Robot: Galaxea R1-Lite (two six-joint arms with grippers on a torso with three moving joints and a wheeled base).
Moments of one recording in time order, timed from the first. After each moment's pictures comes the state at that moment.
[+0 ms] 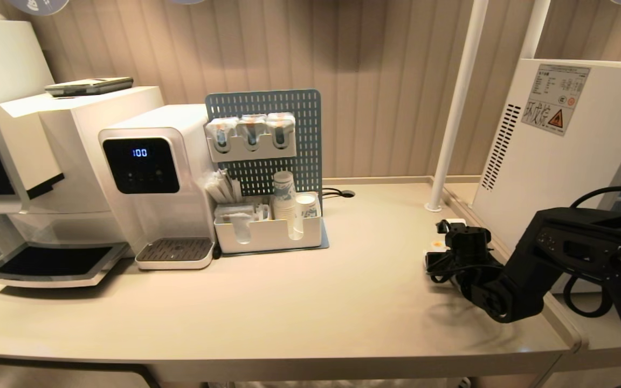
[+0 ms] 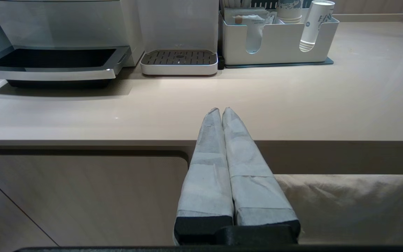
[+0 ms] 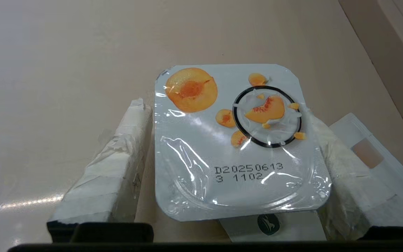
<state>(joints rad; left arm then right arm) 0.00 0.00 0.00 0.00 0.00 -0.01 0.20 2.44 -0.95 -1.00 -0.37 0.04</state>
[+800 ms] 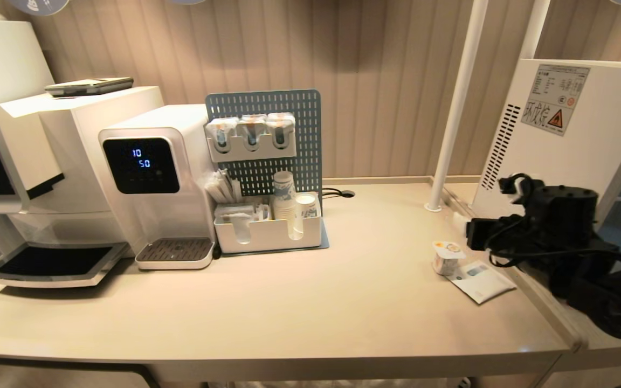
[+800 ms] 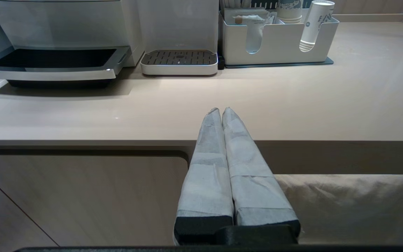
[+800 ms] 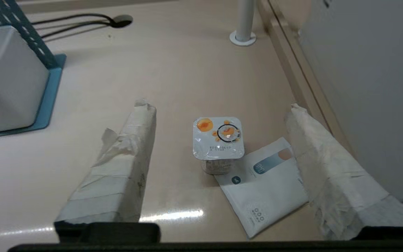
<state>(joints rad) 0.00 0.00 0.00 0.00 0.00 -0.01 0.24 1.81 -0.61 -0.92 -0.30 0.08</state>
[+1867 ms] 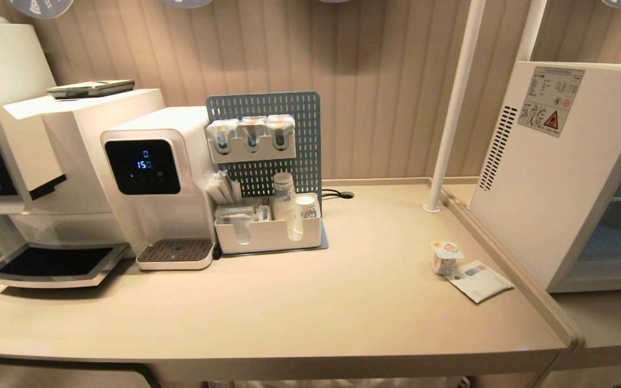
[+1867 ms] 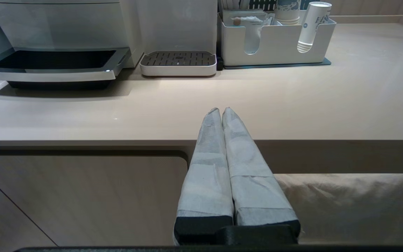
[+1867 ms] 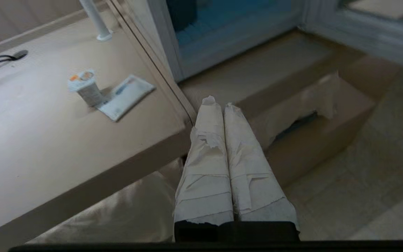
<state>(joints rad) 0.00 0.00 0.00 0.00 0.00 -0.01 0.13 0.36 -0.52 0.46 -0.58 0.26</state>
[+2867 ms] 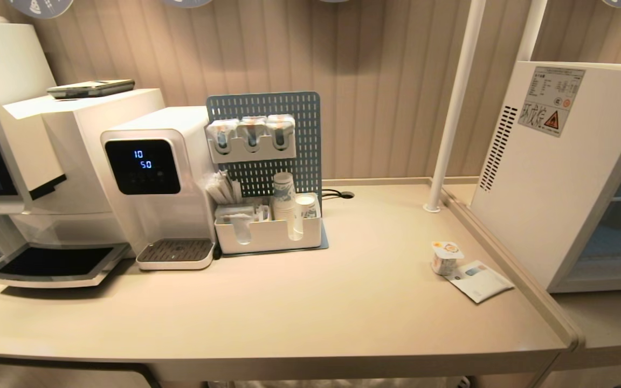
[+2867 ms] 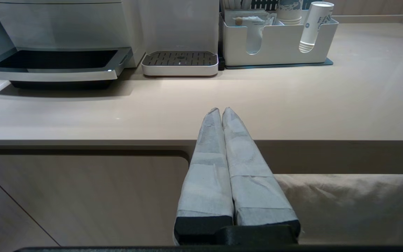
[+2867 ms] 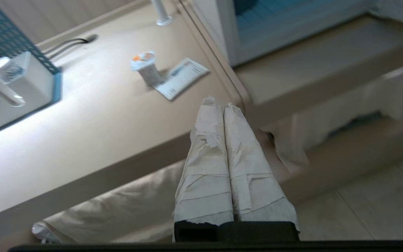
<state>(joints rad) 0.00 0.00 0.00 0.00 0.00 -0.01 -0.10 0.27 -0.53 0.49 -0.15 0.24</state>
